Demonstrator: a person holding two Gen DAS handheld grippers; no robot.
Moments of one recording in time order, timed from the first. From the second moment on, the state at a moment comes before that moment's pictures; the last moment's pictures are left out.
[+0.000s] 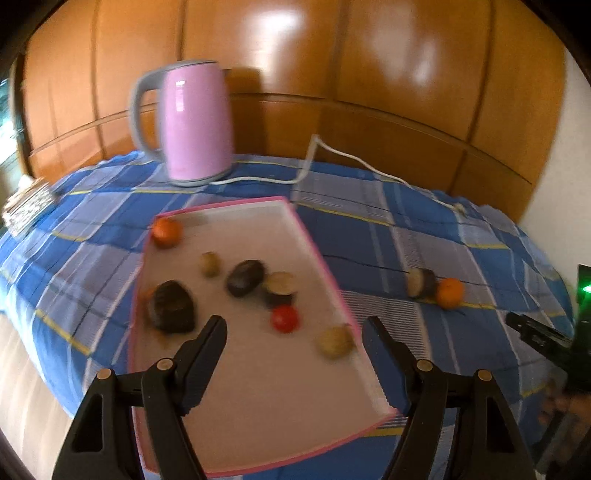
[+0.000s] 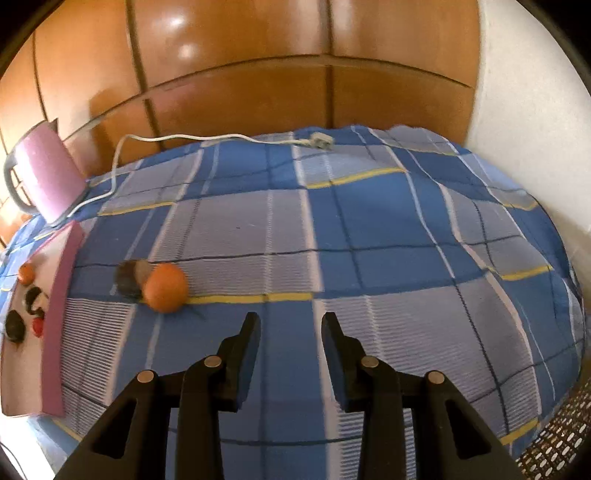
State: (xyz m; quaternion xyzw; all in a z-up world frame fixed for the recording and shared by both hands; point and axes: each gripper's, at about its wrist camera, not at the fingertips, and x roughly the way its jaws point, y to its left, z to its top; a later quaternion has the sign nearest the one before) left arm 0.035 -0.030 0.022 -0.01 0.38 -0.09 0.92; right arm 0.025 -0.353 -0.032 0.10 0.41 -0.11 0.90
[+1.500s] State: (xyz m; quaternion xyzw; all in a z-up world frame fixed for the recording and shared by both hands) left arm 0.147 -0.162 -0.037 -0.09 0.51 -0.21 0.83; right arm 0.014 -0.371 -0.059 0.11 0.42 -0.10 0.89
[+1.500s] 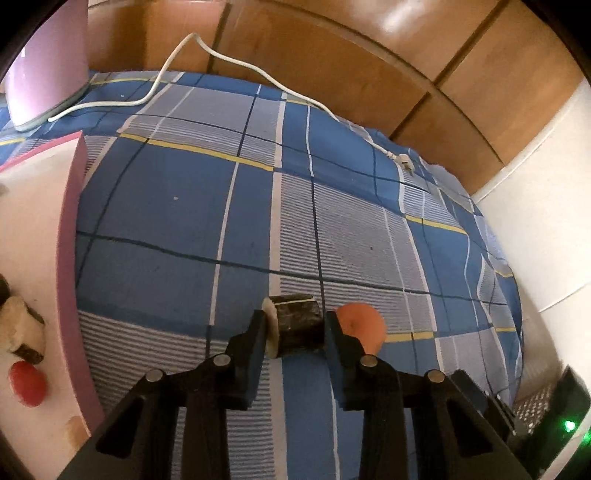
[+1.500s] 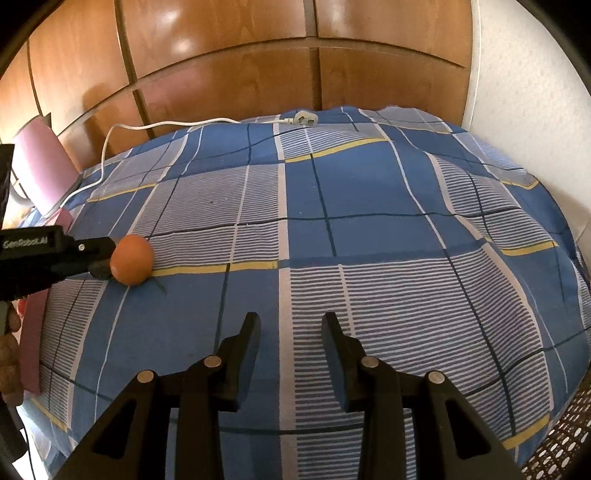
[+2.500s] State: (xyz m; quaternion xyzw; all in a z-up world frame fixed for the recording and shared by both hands) left arm 0.073 -0.140 -0.012 -0.03 0.45 -0.25 0.86; right arm 0.024 -0.358 -0.056 0.08 0.43 -0.10 0.89
